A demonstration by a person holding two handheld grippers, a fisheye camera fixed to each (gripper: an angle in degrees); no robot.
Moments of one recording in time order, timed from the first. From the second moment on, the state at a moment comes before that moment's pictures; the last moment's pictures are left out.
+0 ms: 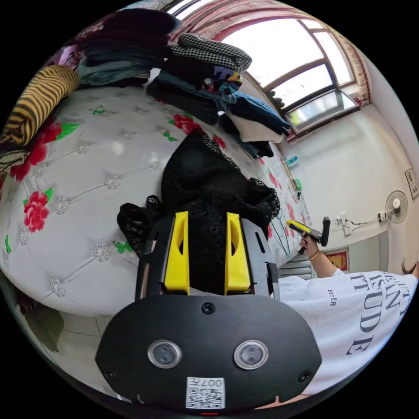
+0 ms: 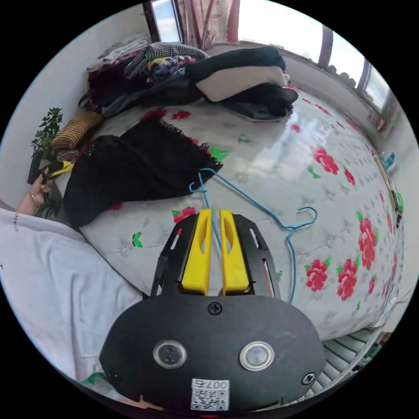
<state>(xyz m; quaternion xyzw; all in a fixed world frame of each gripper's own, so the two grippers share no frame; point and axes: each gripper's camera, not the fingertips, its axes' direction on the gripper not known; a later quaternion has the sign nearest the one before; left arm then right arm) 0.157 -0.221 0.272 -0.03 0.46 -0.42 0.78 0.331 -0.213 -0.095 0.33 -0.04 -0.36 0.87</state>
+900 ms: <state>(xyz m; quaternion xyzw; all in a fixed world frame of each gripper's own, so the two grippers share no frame) 0.190 -0.243 0.305 -0.13 0.45 -0.44 0.77 0.133 -0.179 -0.122 0.26 -0.16 -0.53 0.79</state>
